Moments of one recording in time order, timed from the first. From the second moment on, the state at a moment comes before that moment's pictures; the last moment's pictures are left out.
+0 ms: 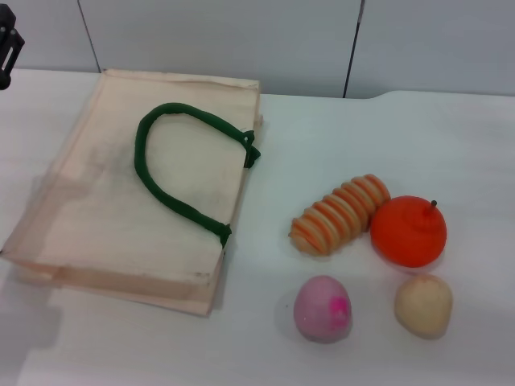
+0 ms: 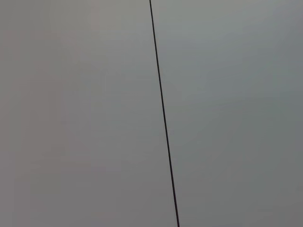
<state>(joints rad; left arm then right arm) -0.51 -2.03 2.61 0.01 -1.34 1.51 -0.19 0.54 2.03 -0.99 -0.02 2.87 1.36 -2.68</state>
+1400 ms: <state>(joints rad) -0.64 -2.03 2.64 -0.51 -0.84 1.52 -1.52 0.54 2.03 -0.99 -0.02 2.87 1.35 -2.68</state>
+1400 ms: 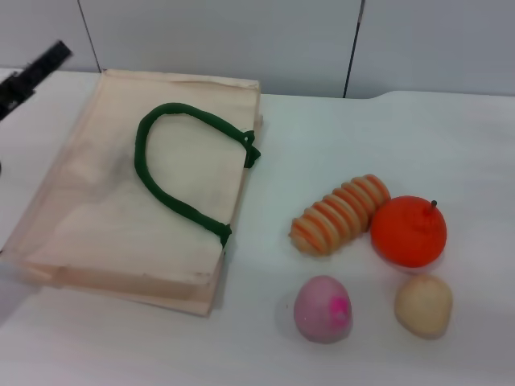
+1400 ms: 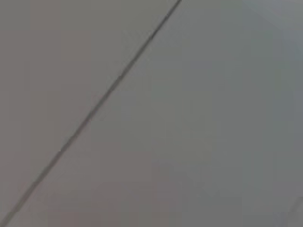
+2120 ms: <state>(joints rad) -0.80 -1.99 2.87 -0.78 -0.29 1.57 -2.17 0.53 2.03 -0.99 -0.02 2.87 1.35 -2.68</state>
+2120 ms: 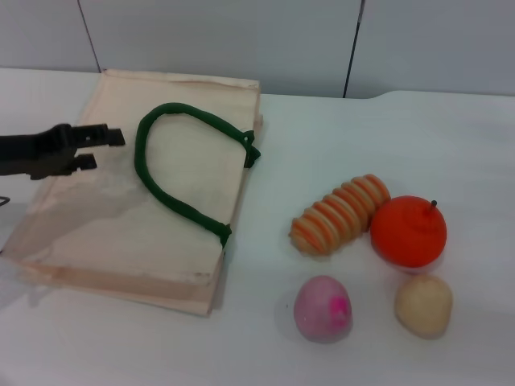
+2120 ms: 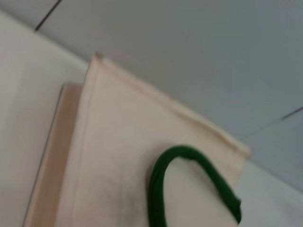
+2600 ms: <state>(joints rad) -0.93 -1.94 2.87 -0.75 -0.08 1.55 -2.22 0.54 2.02 -0.99 -0.02 2.87 1.35 -2.68</state>
